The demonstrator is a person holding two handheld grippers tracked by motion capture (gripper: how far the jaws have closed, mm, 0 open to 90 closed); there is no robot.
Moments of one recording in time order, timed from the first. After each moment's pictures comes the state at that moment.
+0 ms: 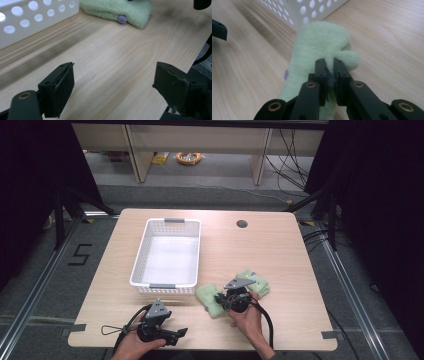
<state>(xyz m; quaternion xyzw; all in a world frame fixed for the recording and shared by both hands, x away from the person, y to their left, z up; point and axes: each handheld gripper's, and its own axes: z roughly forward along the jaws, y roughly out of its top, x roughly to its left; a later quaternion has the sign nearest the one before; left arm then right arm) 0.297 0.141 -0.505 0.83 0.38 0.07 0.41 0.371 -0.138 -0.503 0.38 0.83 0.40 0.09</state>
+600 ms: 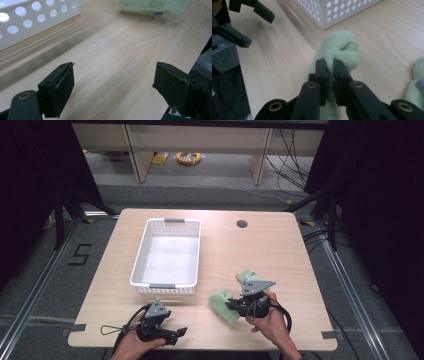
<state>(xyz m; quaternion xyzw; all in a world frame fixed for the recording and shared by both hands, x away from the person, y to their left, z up) 0.298 0.142 -0.505 0.83 0.38 0.07 0.41 0.346 -0.181 -0.464 0.28 0.87 0.40 0.07</state>
